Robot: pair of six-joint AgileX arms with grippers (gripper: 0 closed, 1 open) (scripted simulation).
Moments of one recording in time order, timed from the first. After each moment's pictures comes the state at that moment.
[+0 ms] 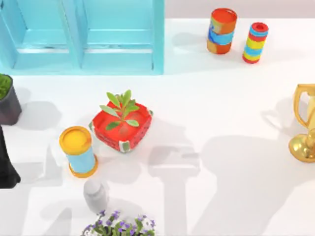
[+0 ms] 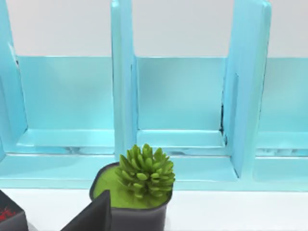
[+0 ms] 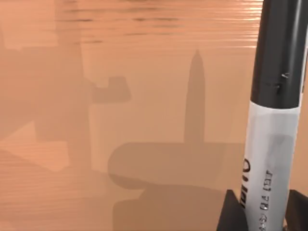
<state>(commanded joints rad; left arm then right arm) 0.00 0.00 0.00 0.00 0.00 0.00 -0.49 2.03 1.83 -1.45 0.10 1.09</state>
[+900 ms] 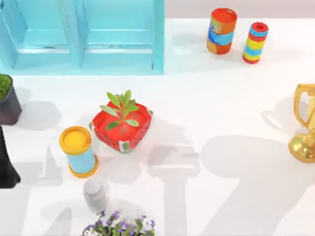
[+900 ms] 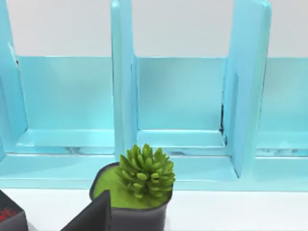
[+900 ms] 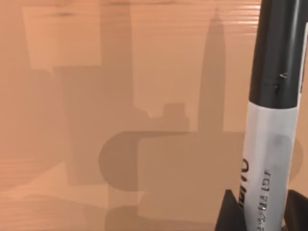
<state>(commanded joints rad) 0.00 0.00 0.00 0.00 0.00 0.00 -0.44 1.99 1.55 -1.22 0.09 1.13</state>
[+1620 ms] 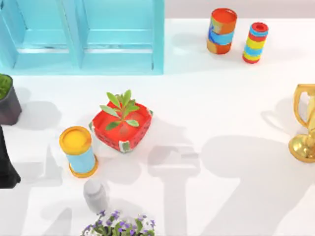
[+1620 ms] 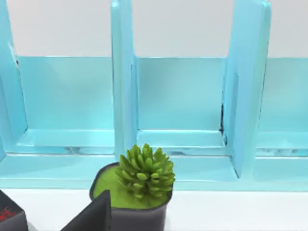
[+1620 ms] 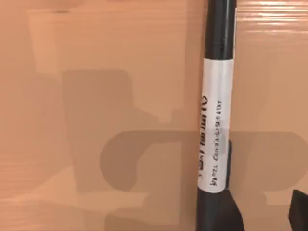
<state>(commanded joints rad) 0.00 0.00 0.00 0.00 0.00 0.00 -0.44 1.99 1.53 -1.20 0.09 1.14</state>
